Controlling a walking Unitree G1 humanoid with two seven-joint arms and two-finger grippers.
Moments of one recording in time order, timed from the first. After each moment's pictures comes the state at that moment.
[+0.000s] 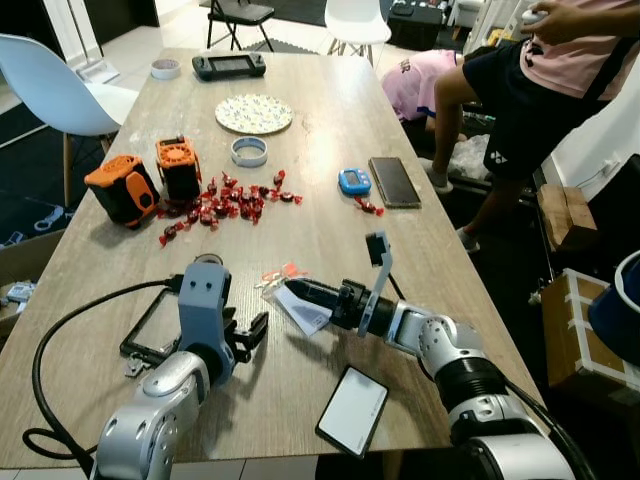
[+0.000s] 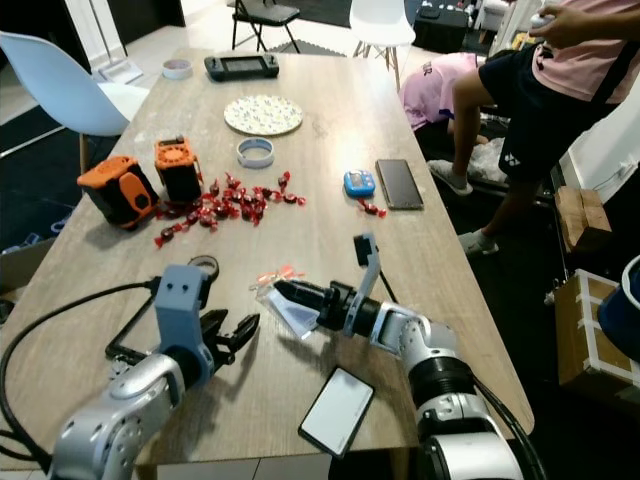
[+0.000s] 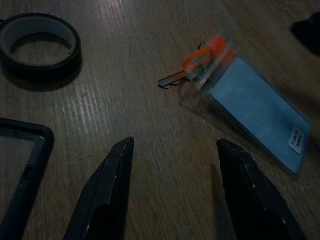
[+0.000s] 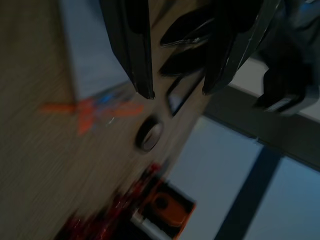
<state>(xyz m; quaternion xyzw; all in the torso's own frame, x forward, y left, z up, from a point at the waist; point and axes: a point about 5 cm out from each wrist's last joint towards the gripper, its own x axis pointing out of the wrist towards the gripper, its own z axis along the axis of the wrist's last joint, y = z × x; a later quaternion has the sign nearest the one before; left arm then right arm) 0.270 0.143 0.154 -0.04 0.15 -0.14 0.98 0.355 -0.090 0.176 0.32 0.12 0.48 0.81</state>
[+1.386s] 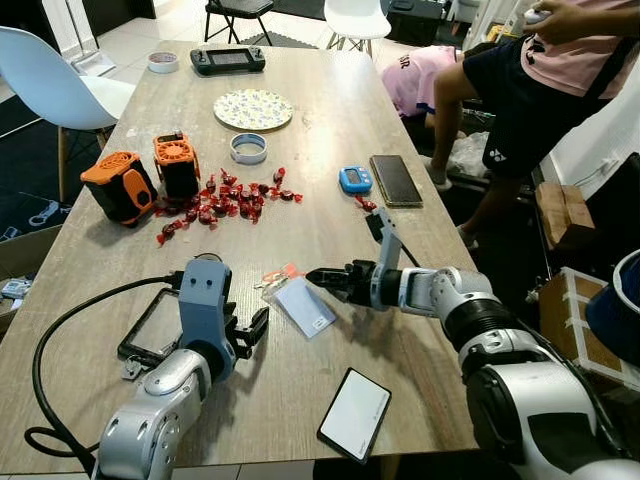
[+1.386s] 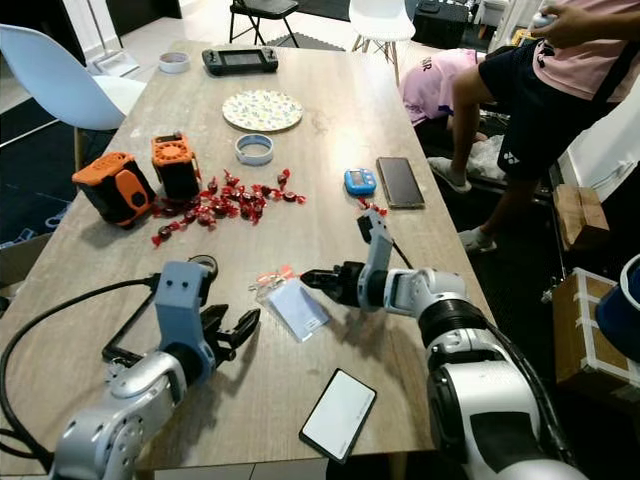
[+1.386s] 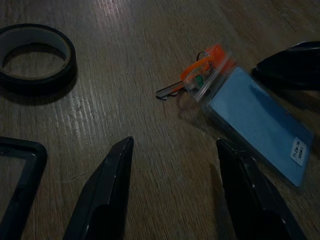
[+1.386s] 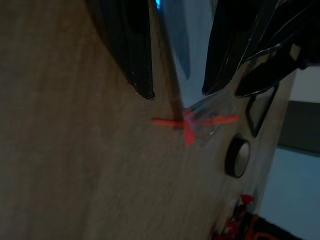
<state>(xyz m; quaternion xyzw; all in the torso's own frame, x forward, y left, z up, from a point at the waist) 0.271 0.140 0.155 -0.04 0.14 -0.13 0.98 0.381 -0.095 0.178 0.25 0.28 0.41 0.83</state>
